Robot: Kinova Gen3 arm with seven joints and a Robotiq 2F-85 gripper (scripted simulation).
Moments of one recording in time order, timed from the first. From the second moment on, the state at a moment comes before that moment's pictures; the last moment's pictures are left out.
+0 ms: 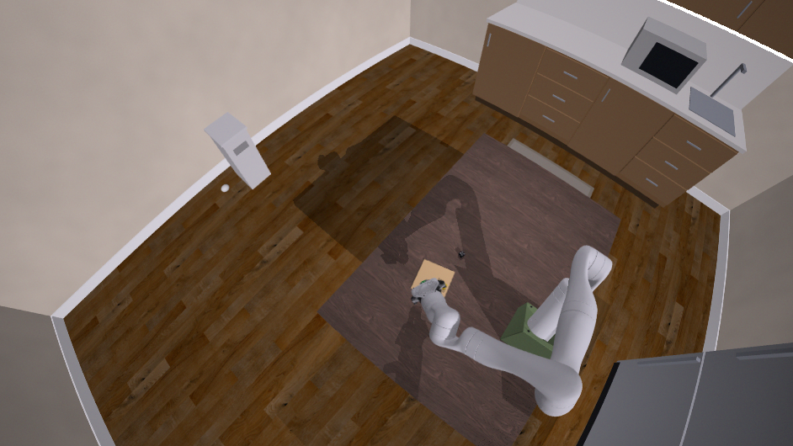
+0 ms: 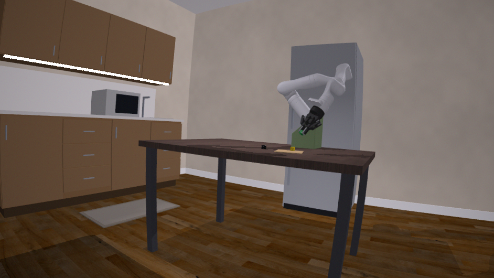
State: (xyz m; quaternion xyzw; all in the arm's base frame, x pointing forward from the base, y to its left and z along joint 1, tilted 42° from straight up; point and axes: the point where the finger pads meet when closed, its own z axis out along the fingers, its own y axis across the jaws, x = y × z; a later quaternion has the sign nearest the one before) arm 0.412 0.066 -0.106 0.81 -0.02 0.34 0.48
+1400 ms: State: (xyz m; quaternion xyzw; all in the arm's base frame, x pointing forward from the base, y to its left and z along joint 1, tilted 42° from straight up) arm 0.402 0.110 -0.147 0.77 0.15 0.53 0.33
